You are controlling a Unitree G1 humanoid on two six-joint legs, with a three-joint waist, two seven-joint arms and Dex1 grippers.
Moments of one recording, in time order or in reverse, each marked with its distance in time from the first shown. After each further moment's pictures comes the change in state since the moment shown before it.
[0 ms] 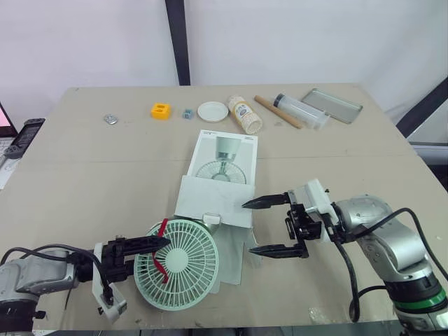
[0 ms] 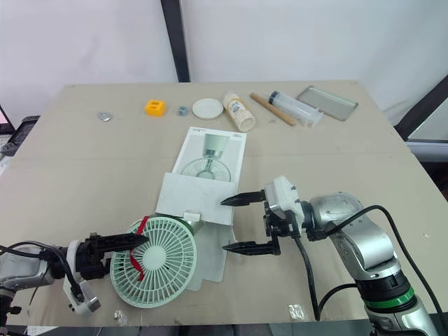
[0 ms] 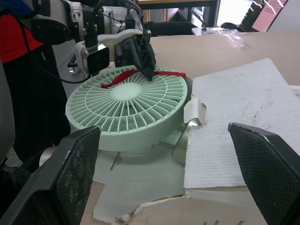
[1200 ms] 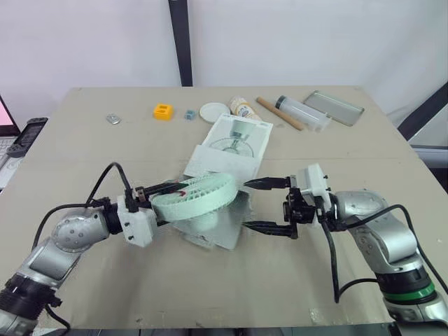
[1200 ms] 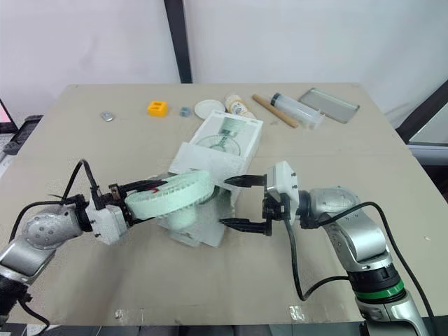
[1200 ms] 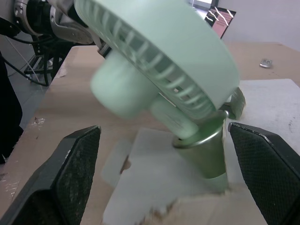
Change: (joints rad) left arm -0.128 0.224 -0.496 -0.402 -1.110 1.107 -0.388; right arm -0.042 0.059 -0.013 0.072 -0.042 -0.046 -0.128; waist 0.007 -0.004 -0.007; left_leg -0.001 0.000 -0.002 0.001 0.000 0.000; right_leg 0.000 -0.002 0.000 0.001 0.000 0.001
